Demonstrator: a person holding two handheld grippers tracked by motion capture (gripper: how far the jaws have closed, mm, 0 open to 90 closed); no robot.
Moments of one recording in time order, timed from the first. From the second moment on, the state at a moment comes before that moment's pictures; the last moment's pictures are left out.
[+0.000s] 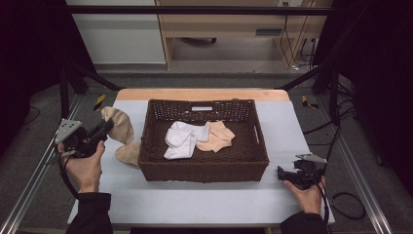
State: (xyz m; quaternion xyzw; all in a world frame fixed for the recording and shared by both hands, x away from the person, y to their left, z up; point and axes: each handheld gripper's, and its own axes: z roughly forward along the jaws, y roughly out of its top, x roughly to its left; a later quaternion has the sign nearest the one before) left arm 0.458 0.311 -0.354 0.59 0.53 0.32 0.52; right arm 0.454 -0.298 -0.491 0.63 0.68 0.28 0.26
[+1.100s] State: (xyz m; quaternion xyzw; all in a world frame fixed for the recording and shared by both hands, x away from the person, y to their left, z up) left arm 0.485 0.304 -0.442 0.66 0.58 0.27 0.40; right arm 0.454 -0.298 -0.491 0.63 0.68 0.28 0.26
